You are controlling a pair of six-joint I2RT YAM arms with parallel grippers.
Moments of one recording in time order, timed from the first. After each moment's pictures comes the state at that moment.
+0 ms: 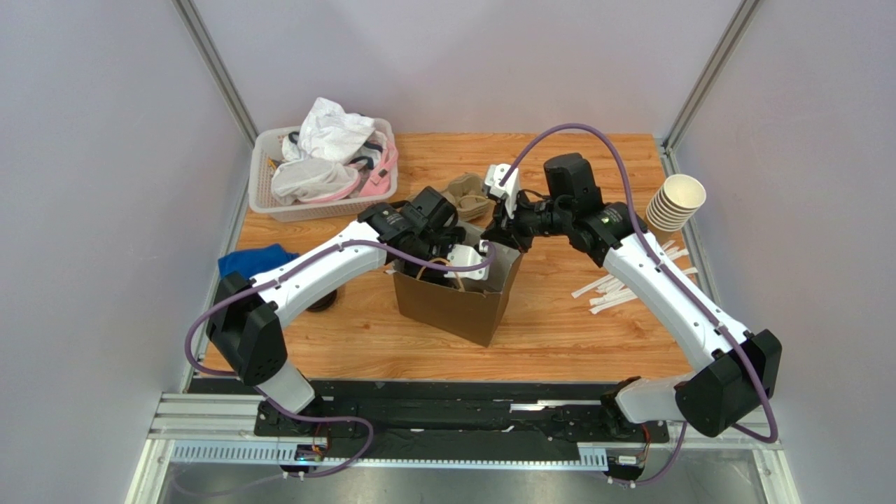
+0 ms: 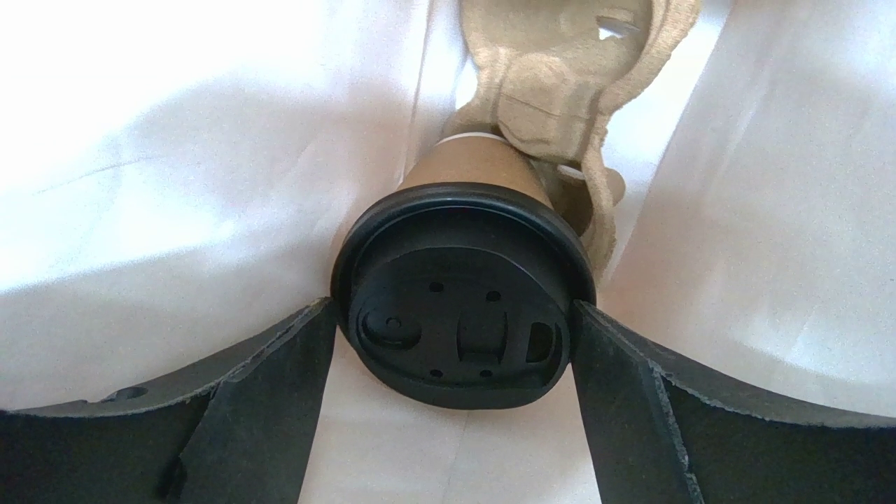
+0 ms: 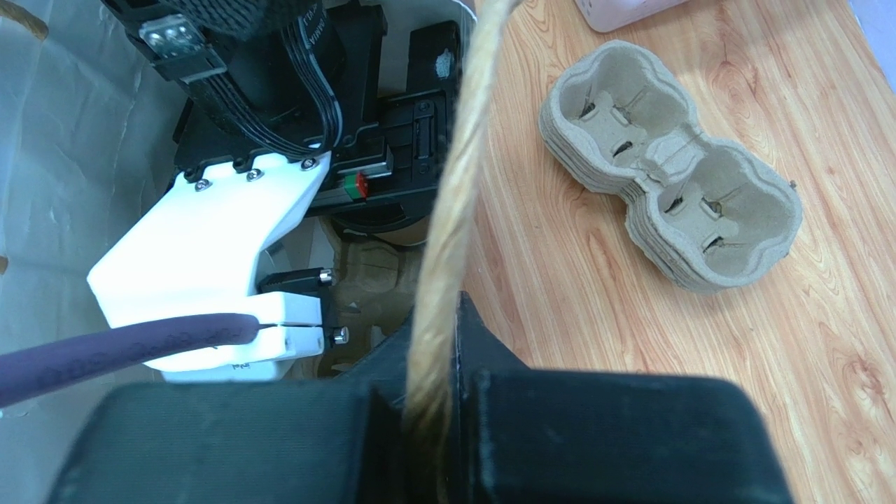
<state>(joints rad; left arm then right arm) -0.77 1.61 1.39 -0.92 0.15 1.00 0.51 1.34 1.30 -0.57 -0.64 -0.48</state>
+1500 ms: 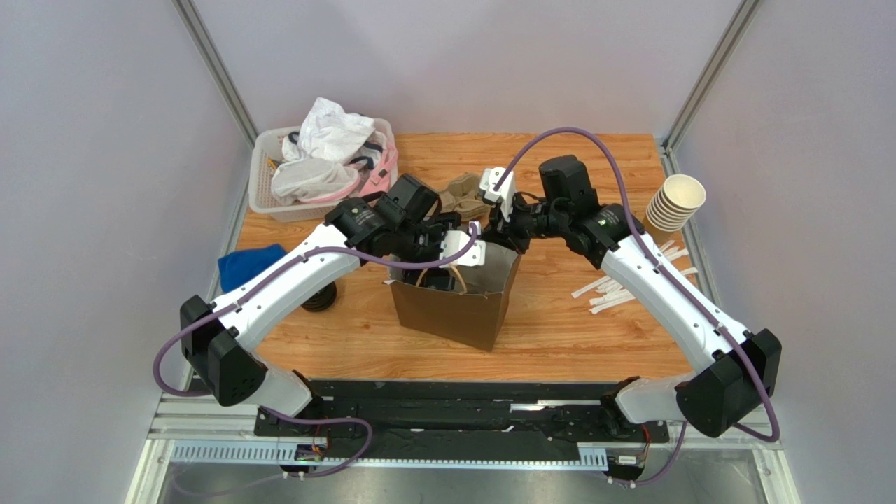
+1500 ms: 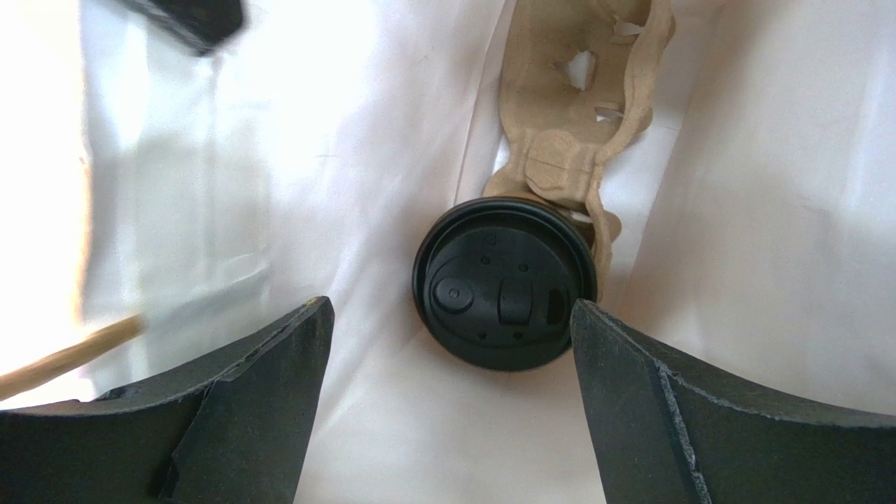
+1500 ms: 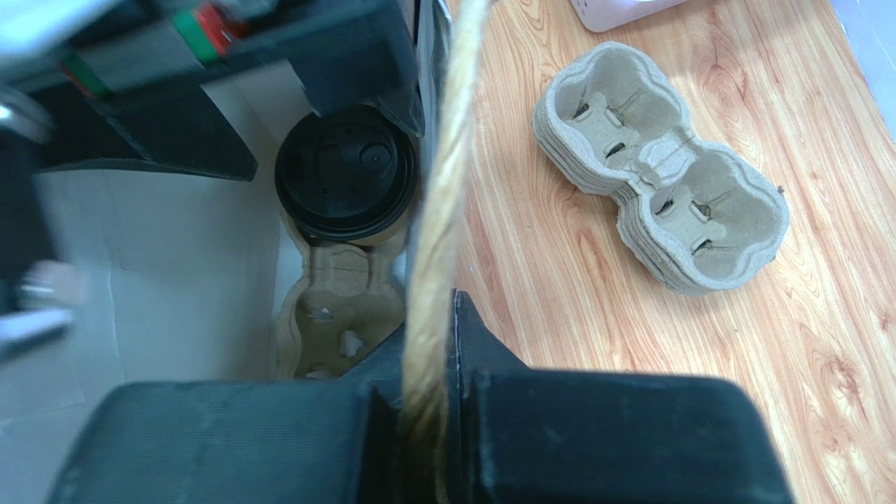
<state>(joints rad) -0.77 1.47 1.45 -0.95 0.28 0.91 0.54 1.34 1.30 -0.57 -0.60 -0.50</state>
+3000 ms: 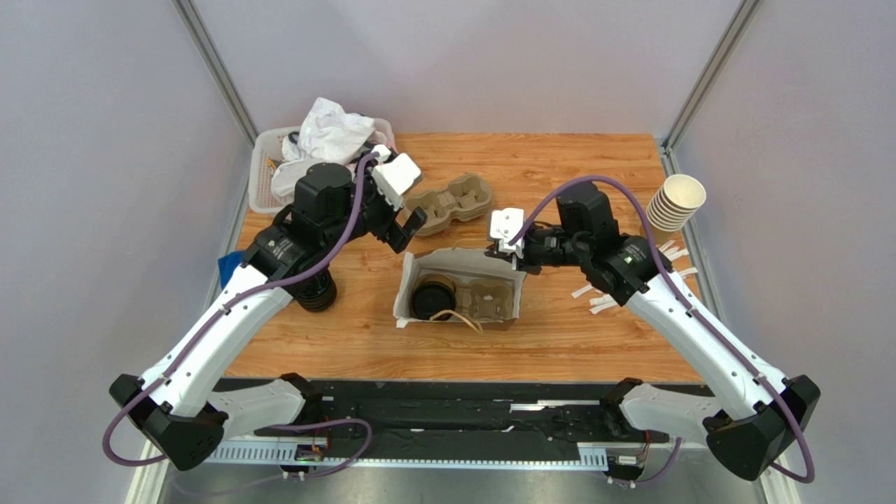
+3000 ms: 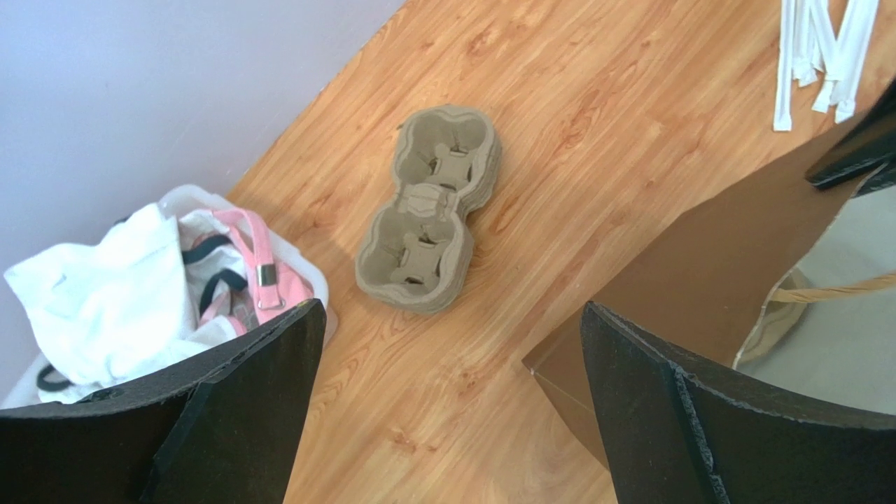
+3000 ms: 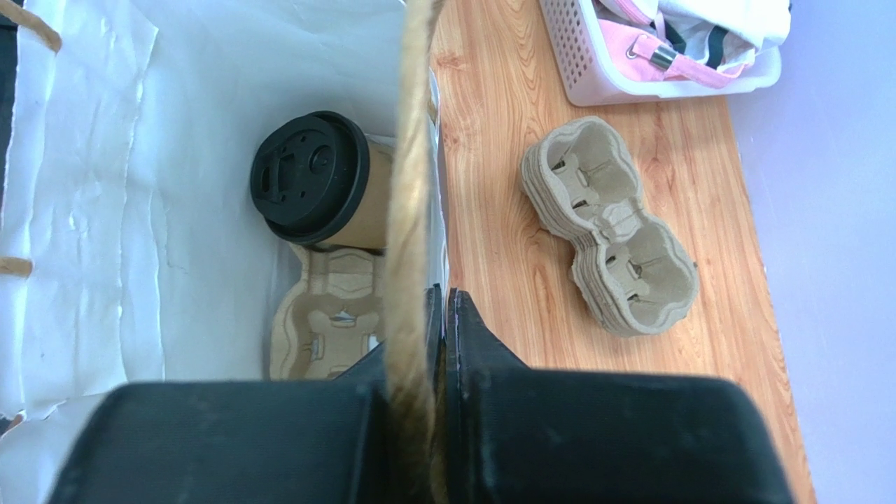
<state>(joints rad) -0.61 1.12 1.30 -0.49 0.13 0.33 0.62 1.13 1.18 -0.56 -0.59 -0.72</state>
